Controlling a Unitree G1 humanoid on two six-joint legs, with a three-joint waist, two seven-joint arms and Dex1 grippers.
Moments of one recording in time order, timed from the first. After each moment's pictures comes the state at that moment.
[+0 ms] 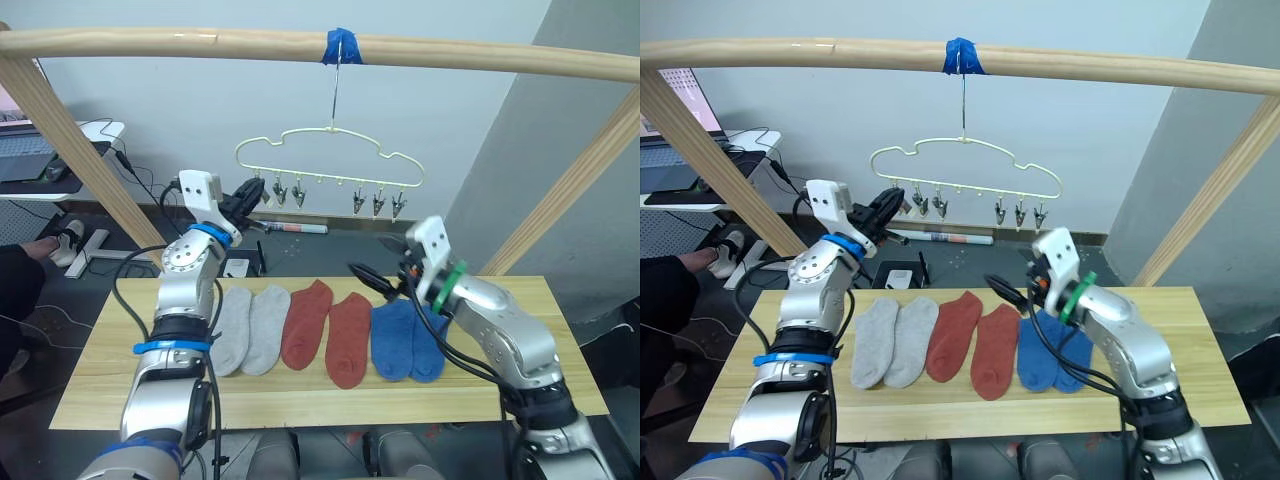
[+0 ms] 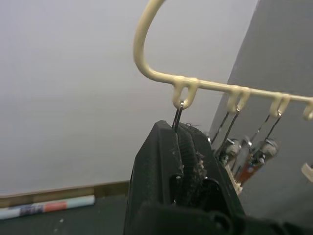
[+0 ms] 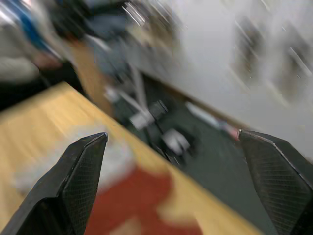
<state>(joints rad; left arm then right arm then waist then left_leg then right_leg) -0.63 0.39 0.16 0.47 -0.25 0.00 -0.56 -0.25 -0.39 0.12 -0.26 0.32 0.59 0.49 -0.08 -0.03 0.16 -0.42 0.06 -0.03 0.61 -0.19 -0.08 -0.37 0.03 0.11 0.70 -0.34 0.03</state>
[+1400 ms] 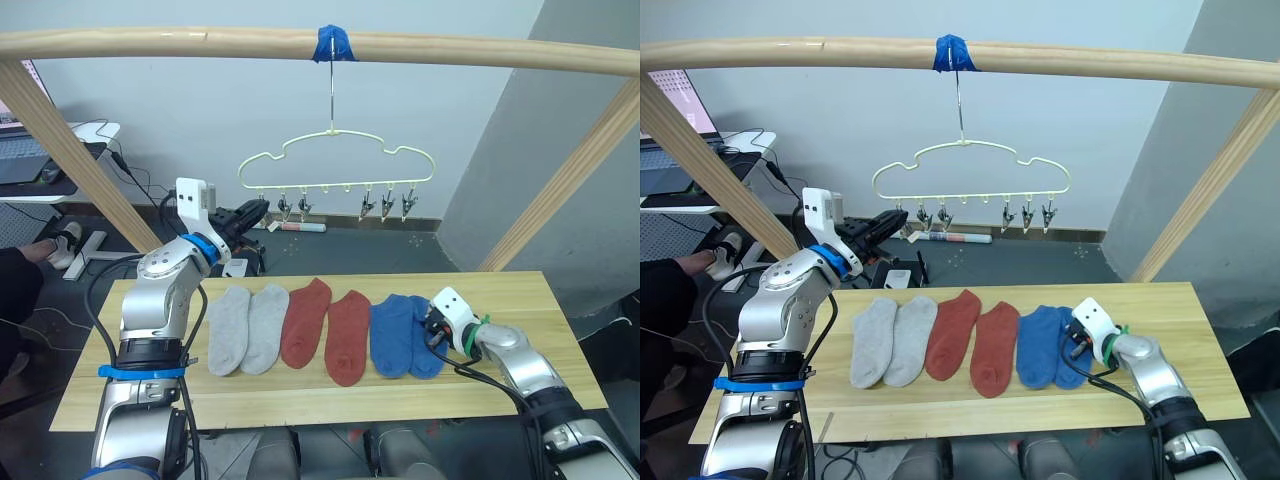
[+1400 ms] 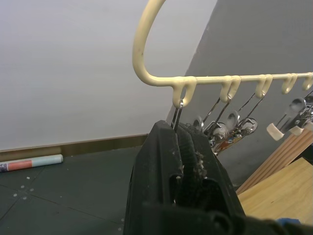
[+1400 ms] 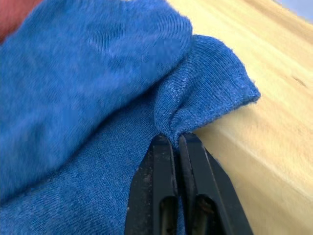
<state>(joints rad) -0.52 0.45 0.16 0.17 -0.36 0.36 -0.62 -0.22 -0.50 0.18 0.34 -0.01 0.30 0.63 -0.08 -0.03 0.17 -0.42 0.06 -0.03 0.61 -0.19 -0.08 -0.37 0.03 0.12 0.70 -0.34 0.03</state>
